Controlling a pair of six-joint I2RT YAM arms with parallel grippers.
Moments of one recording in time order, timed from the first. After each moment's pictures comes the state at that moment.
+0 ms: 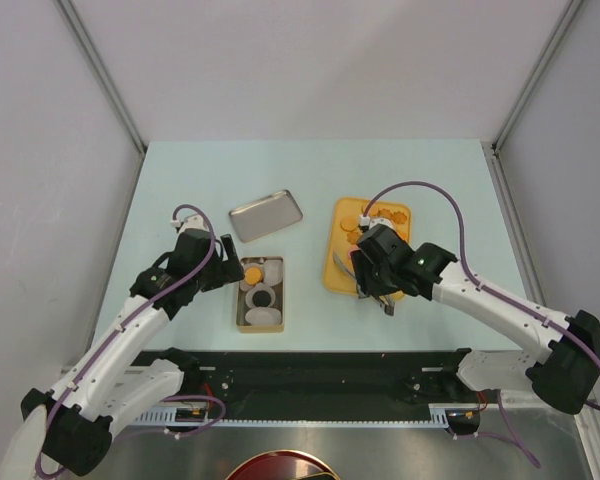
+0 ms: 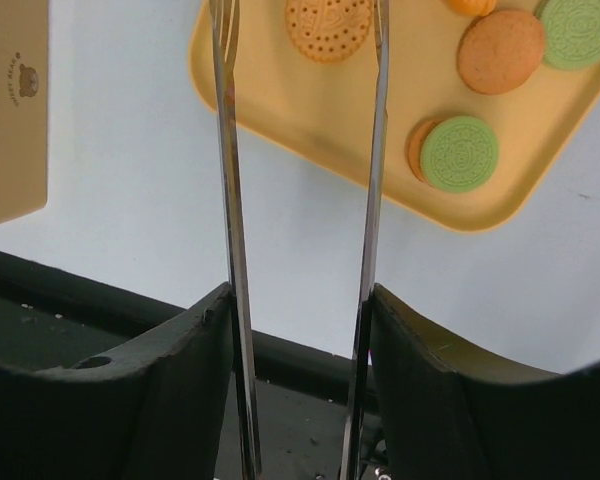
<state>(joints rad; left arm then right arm) -0.43 0.87 0.76 -0.73 -0.23 -0.62 0.82 1.21 1.02 -0.82 0.20 0.53</state>
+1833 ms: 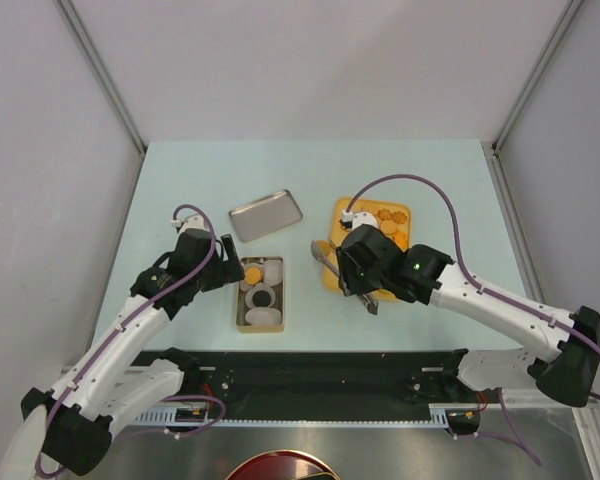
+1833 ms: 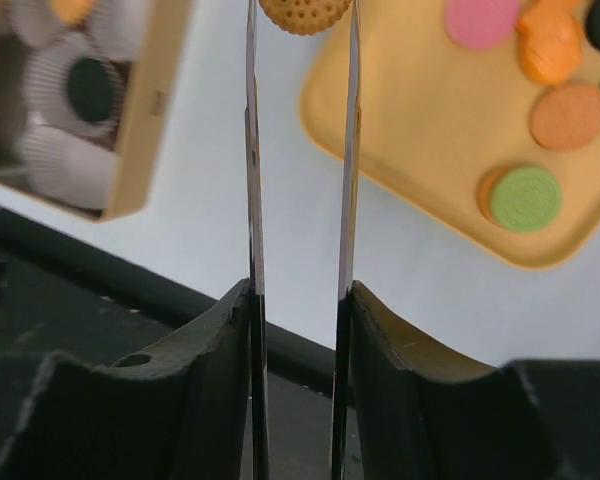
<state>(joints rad) -0.43 0.87 0.76 -0.73 -0.23 -0.62 0.94 1.23 1.08 -0.79 0.24 0.57</state>
